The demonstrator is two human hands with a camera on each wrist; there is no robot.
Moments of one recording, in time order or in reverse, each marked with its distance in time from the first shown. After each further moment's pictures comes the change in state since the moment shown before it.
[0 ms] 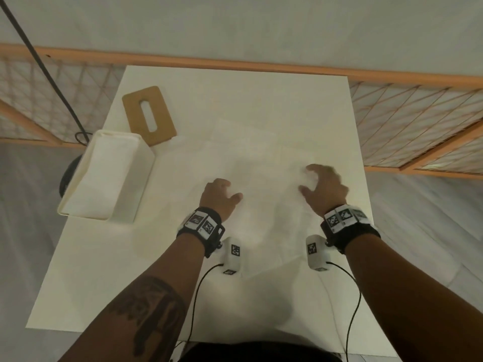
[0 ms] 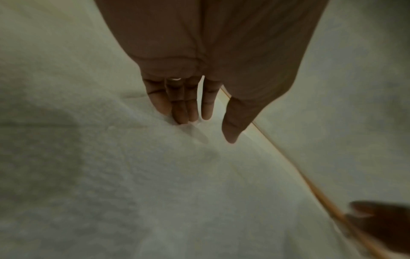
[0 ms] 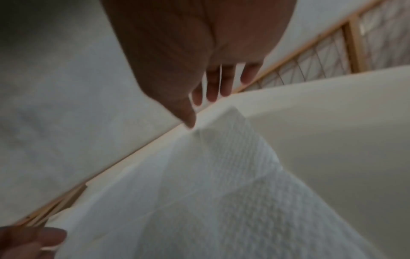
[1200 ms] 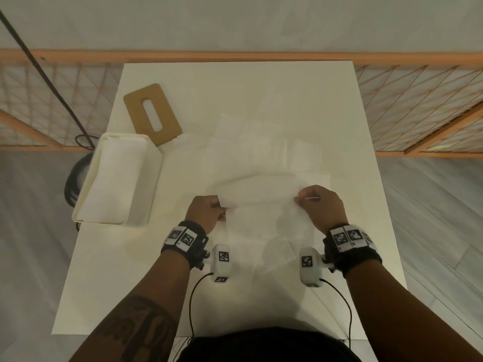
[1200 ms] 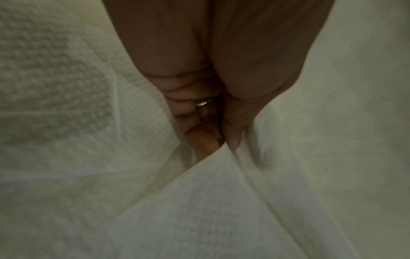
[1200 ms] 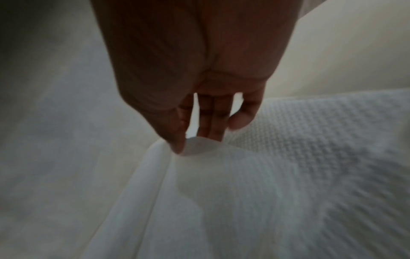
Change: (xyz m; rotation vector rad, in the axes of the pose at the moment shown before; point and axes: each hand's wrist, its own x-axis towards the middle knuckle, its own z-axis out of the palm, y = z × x) left_hand -0.012 -0.063 -0.037 -0.418 -0.141 -0.047; right_hand -0.053 -0.017 0.038 0.465 -0.087 0.240
